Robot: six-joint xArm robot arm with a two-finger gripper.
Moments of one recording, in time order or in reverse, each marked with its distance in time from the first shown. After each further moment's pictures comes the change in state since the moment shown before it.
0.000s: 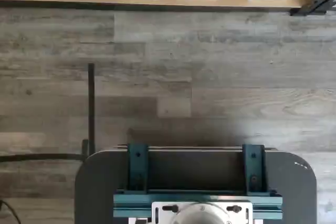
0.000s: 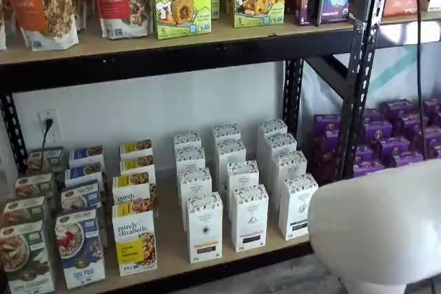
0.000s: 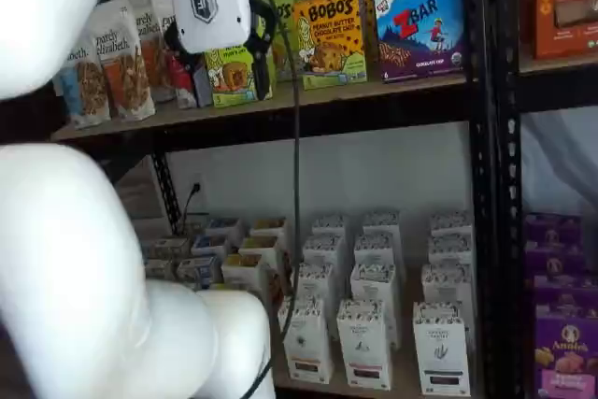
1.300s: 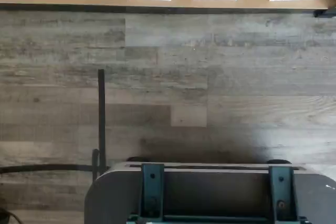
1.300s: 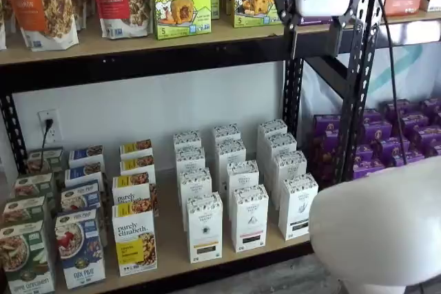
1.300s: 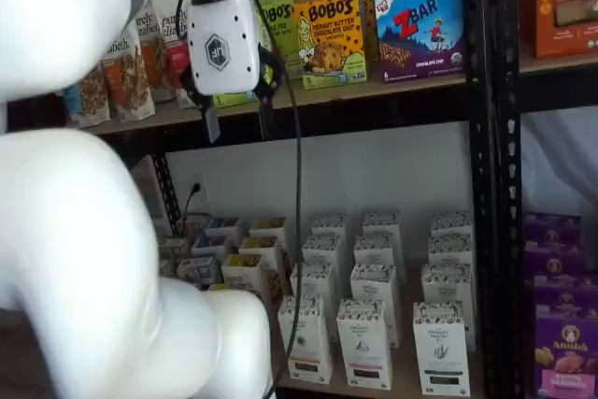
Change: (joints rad) arm 0.058 0.022 0.187 0.026 -0.197 0.059
